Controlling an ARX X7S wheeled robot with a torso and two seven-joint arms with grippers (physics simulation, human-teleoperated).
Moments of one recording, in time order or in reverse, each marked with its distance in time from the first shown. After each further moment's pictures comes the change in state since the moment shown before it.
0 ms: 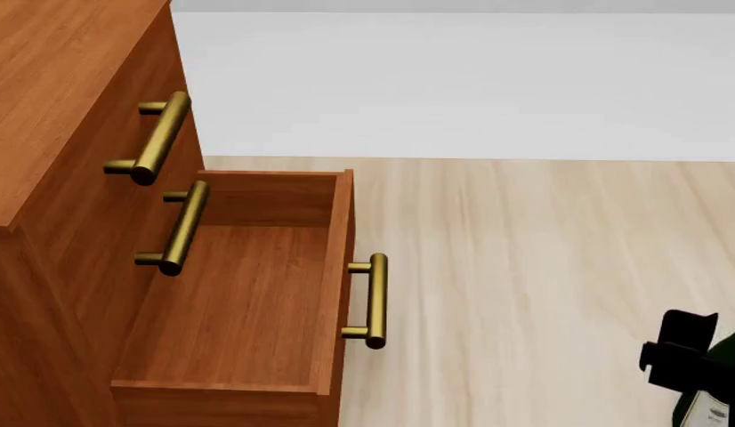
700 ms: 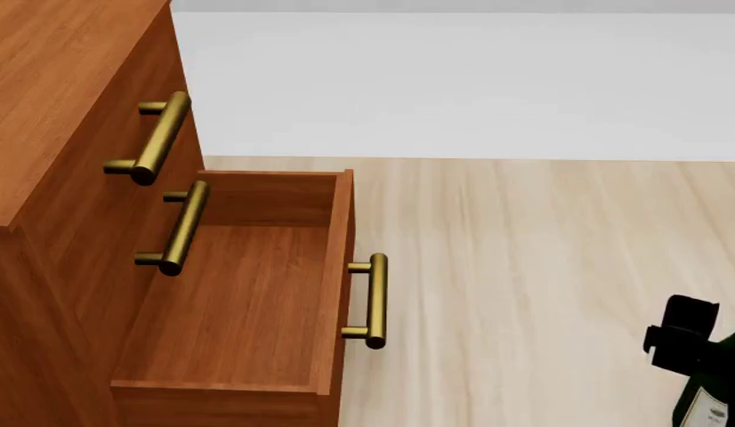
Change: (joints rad) left arm 0.004 -0.007 0.010 -0.003 -0.006 0.003 -0.002; right arm 0.102 0.004 -0.044 0.218 -0.027 -0.087 -0.021
